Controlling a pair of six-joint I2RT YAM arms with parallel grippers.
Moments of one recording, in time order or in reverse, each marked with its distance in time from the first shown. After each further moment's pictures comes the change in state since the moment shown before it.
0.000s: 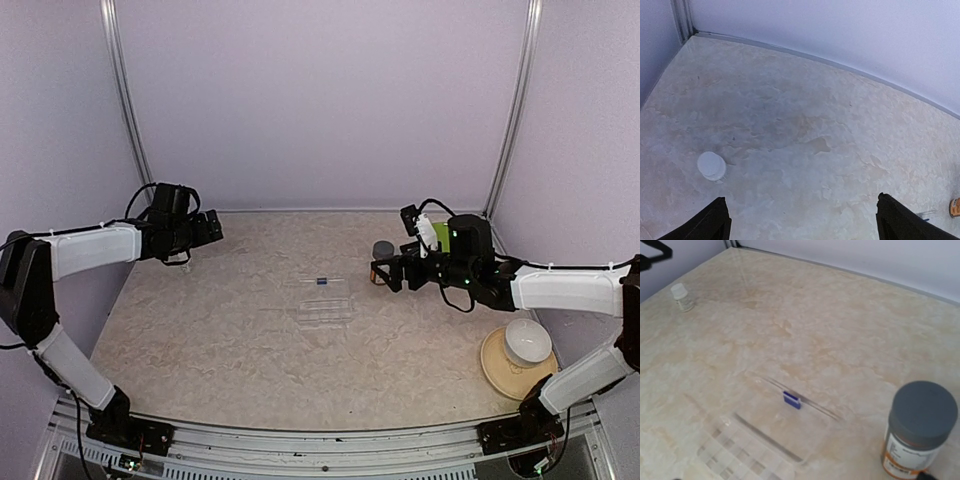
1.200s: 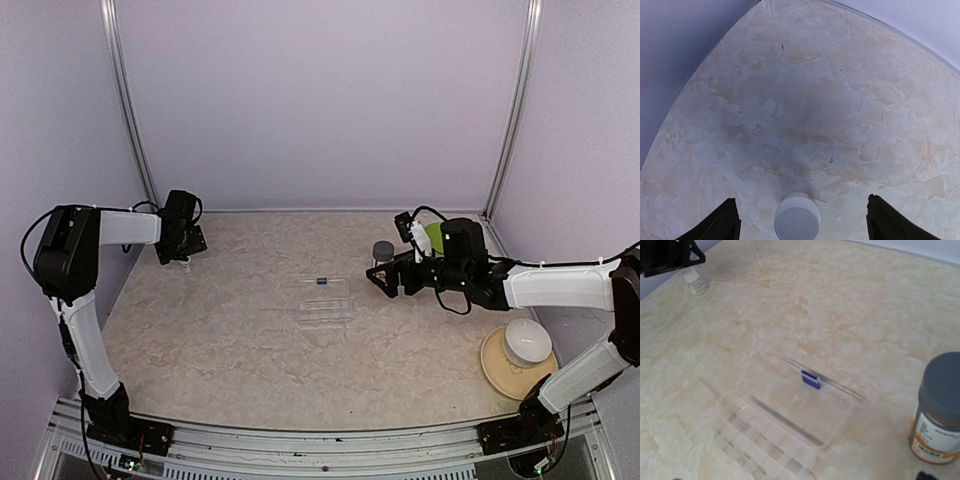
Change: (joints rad) left arm 0.153 0.353 0.227 -0.147 -0.180 -0.037; right arm 0.000 0.053 0.007 -0.011 -0.064 0.056
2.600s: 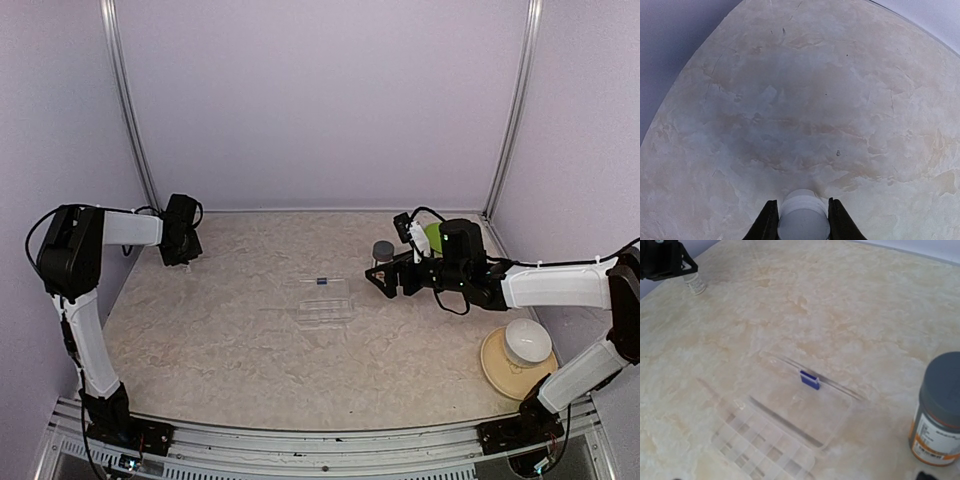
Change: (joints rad) left arm 0.010 0.033 -0.003 -0.010 0.023 -0.010; right arm 0.000 0.017 -0.001 0.016 0.001 0.000
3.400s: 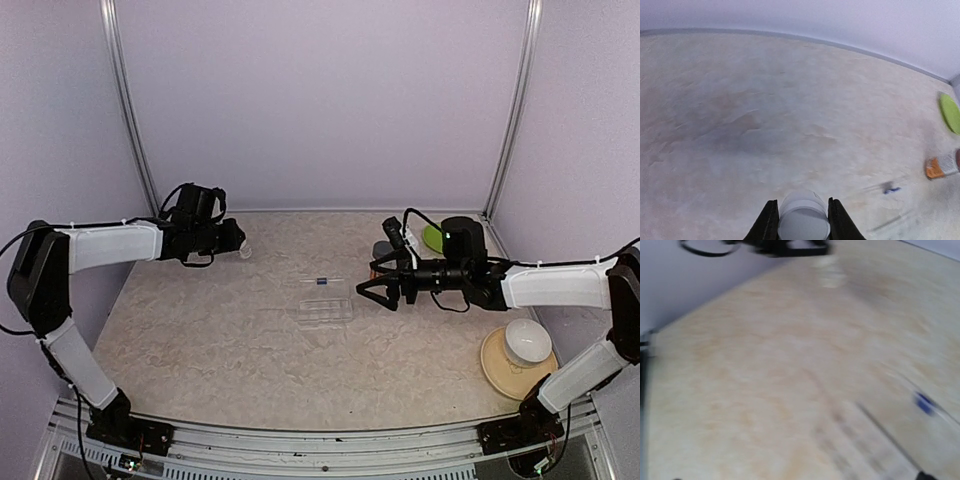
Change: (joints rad) left arm -0.245 -0.270 -0.151 0.162 0.307 0.086; right arm 0.000 0.003 0.000 0.057 -0.369 -0.094
